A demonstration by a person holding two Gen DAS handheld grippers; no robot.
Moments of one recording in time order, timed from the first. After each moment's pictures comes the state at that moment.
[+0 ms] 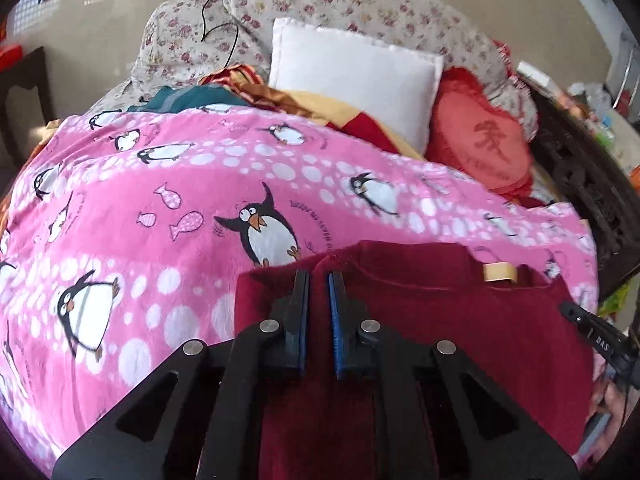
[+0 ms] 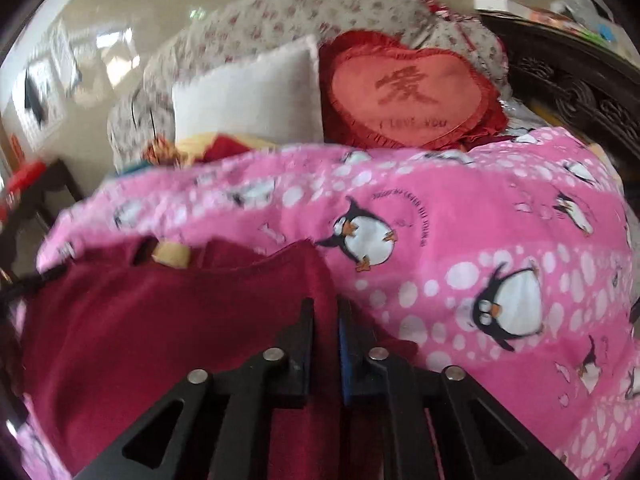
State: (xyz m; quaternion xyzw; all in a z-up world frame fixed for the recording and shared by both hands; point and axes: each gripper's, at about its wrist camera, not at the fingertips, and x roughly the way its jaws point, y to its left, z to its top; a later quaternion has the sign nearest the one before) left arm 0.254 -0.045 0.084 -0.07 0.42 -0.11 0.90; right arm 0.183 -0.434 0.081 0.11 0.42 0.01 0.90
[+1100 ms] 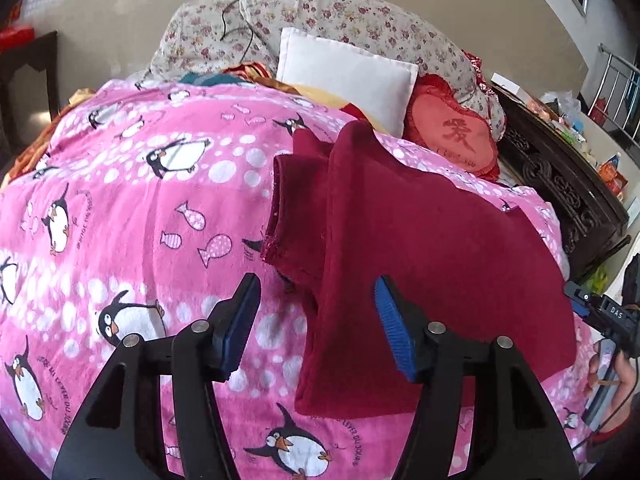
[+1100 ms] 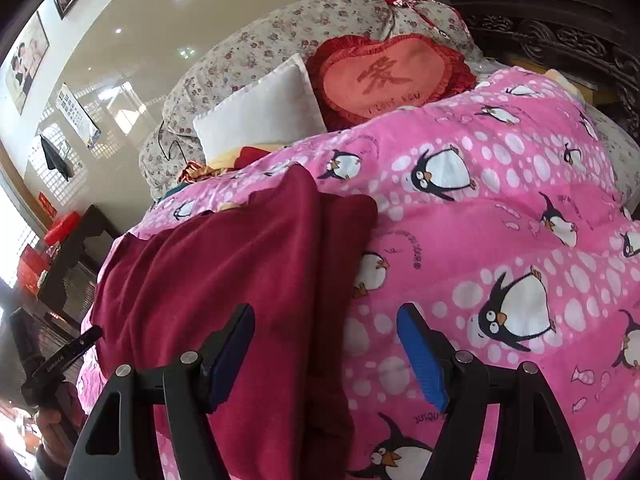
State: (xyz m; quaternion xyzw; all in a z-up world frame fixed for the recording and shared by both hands) left arm 0.120 -0.009 0.076 -0.09 0.39 -0.13 0.91; right arm 0.060 -0.450 0.089 0.22 0.41 0.04 0.89
